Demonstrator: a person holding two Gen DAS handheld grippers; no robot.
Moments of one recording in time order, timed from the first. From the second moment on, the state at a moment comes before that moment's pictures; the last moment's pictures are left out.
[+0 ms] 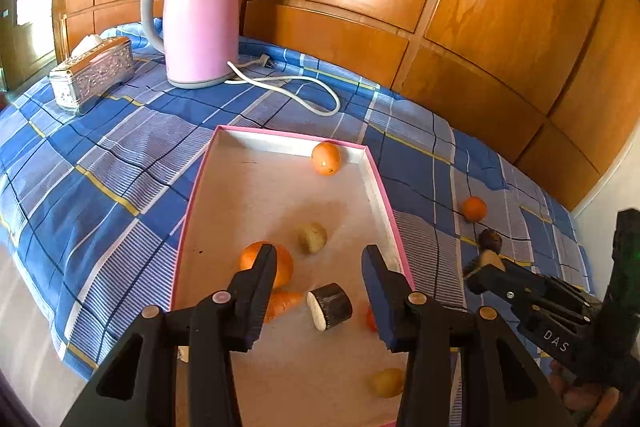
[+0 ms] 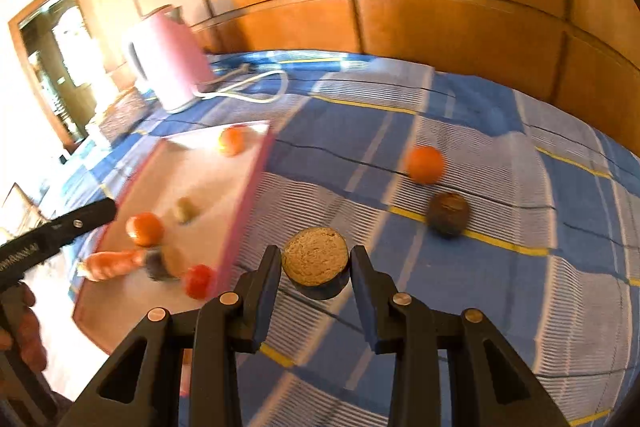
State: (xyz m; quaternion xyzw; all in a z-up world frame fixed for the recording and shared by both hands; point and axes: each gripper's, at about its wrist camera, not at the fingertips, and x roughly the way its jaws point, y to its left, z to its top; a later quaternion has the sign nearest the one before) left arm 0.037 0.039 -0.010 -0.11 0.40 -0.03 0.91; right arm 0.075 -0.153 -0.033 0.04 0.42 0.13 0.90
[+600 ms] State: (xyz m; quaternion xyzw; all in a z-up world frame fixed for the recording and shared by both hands) left arm 0.029 0.060 -0.010 -0.13 0.39 -0.01 0.91; right arm 0.118 -0.064 -0.033 0.03 0.44 0.21 0.87
